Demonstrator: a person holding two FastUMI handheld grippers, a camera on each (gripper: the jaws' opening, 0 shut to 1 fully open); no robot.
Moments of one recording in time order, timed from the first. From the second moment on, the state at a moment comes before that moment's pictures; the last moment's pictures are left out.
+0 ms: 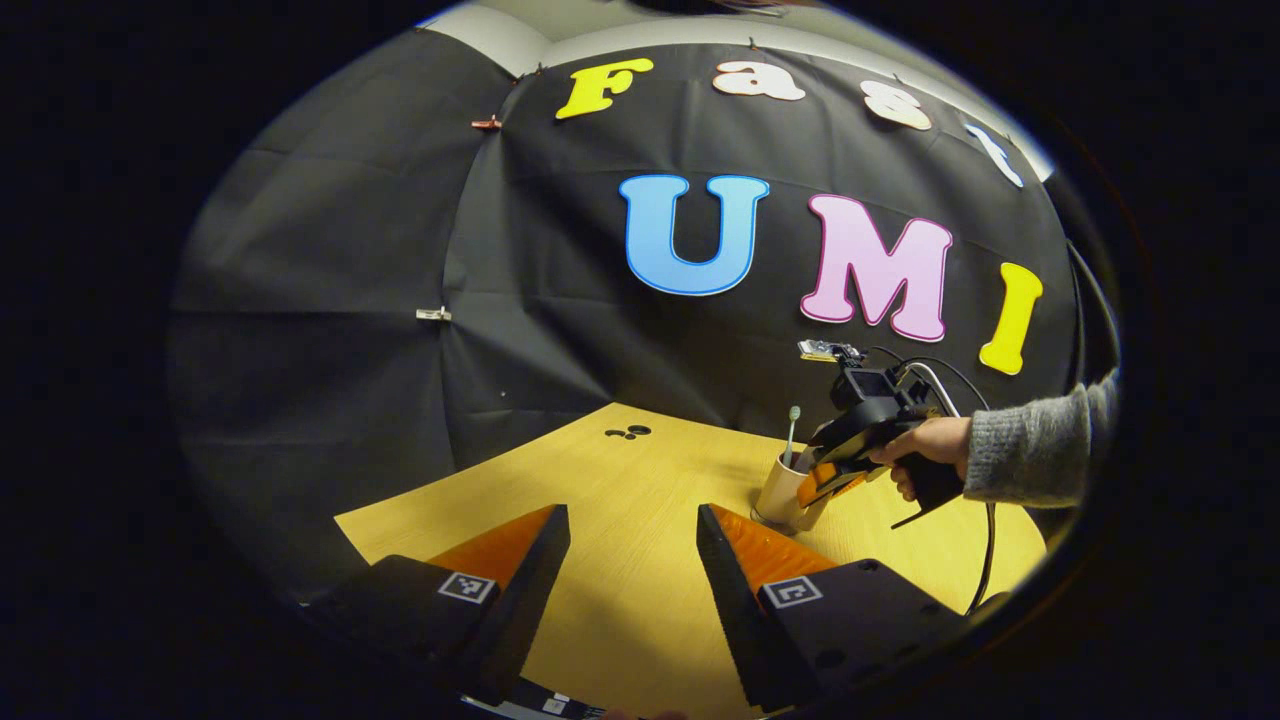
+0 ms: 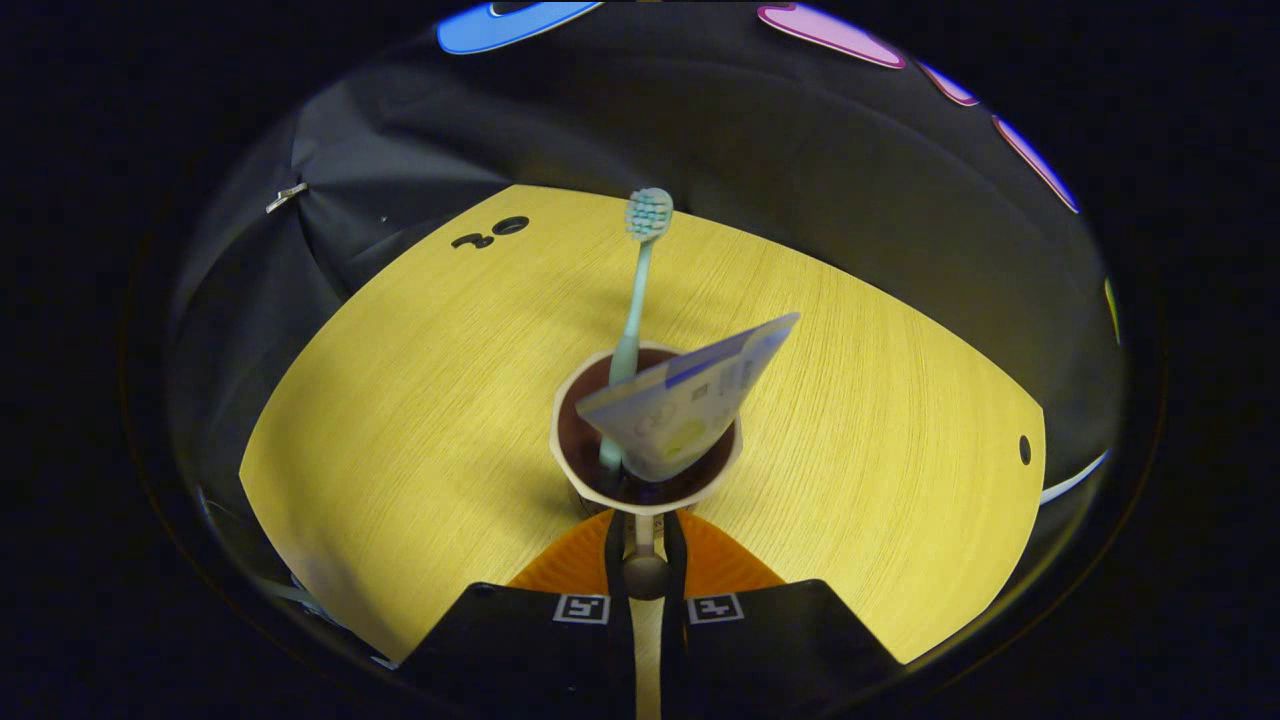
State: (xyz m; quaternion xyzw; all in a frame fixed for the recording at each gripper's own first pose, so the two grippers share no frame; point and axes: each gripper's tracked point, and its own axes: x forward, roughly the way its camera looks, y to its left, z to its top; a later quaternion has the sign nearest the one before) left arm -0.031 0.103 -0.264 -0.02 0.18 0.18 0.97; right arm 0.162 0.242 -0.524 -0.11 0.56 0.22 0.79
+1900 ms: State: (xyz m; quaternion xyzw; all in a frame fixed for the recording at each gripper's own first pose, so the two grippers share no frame) left arm 0.018 0.009 -0.066 0.02 0.12 0.07 0.99; right arm 0.095 0.117 -0.146 0.10 0.20 0.22 0.95
